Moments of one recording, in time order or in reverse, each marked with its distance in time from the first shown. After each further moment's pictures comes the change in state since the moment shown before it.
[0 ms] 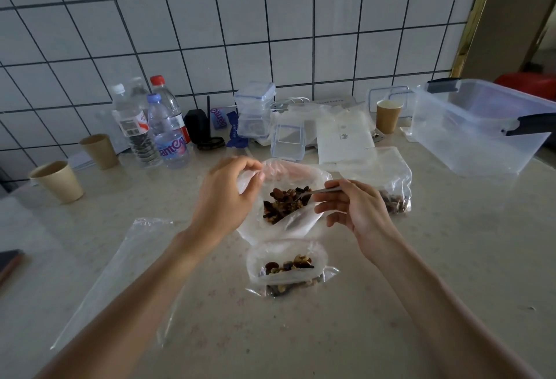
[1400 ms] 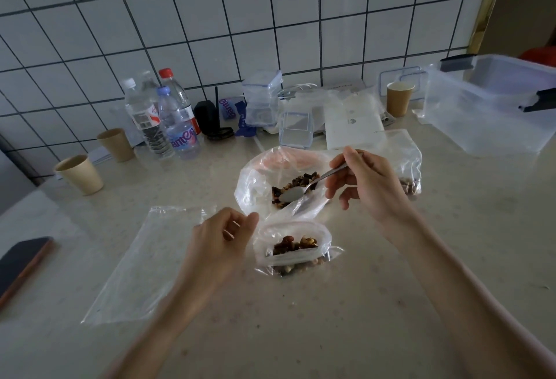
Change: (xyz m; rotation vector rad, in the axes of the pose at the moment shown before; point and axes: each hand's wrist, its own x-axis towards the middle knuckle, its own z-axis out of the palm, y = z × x) left_hand -0.097 0.014 -0.023 -0.124 -0.114 -0.491; right_hand -0.010 -0.015 -0.005 -0.192 -0.222 -0.254
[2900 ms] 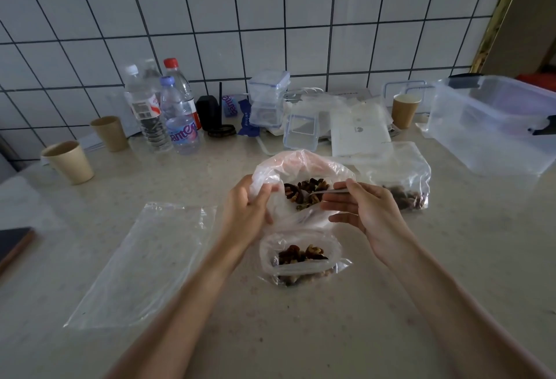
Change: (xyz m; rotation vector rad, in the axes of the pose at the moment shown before) left_hand 0.063 0.001 0.046 -0.418 -0.027 -0.048; right_hand 0.002 0.025 0.013 0.106 0.199 0.328
